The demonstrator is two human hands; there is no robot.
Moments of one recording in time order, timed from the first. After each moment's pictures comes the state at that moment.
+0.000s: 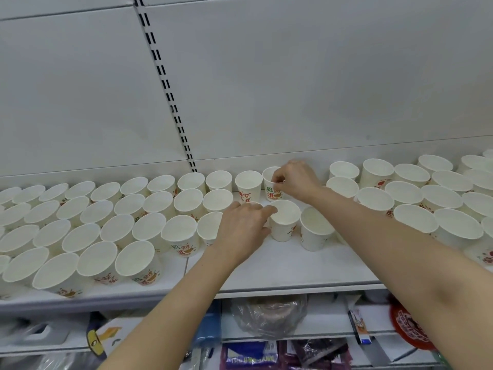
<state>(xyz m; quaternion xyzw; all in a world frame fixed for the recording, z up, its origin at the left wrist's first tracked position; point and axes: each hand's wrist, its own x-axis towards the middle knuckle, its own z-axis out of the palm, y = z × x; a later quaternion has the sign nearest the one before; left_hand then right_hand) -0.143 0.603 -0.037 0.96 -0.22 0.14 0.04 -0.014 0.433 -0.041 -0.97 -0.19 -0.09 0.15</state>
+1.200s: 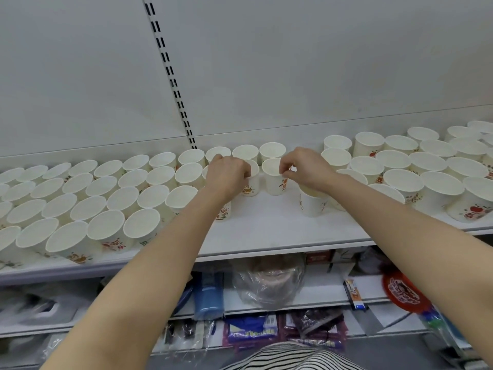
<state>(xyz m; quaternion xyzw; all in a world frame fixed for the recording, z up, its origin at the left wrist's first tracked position) -0.100 0.630 -0.032 0.98 -0.16 0.12 -0.02 -0.090 0.413 -0.031 -0.96 -0.21 -0.05 0.18</state>
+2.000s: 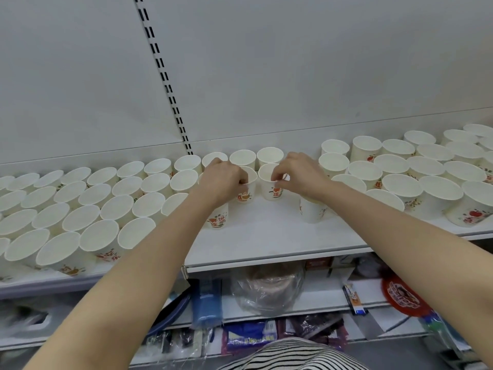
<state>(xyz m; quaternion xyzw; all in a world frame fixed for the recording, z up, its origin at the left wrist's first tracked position) -0.093 0.639 -0.026 0.97 -0.22 0.10 -0.03 -0.089 0.421 -0.032 -0.95 -0.25 -0.11 0.13</state>
